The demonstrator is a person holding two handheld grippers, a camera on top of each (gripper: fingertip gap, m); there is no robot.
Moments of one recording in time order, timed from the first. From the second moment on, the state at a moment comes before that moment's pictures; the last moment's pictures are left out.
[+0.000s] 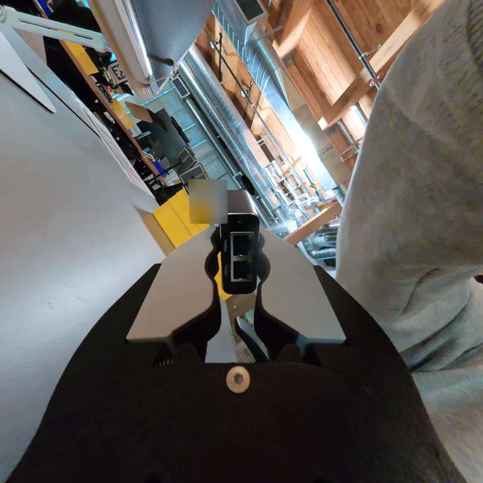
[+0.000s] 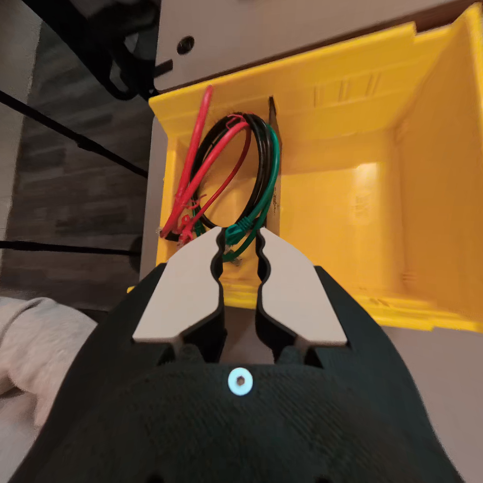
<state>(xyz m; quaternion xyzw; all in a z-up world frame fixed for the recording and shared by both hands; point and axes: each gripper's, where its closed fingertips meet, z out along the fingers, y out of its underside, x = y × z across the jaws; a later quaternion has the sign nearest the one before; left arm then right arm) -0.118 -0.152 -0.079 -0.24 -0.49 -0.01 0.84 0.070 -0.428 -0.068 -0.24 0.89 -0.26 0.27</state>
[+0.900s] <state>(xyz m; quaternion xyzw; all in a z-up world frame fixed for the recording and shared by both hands) -0.122 -0.150 -0.082 -0.24 -0.49 -0.03 0.84 0.065 -0.456 0.099 -0.20 0.77 -0.49 0.35</state>
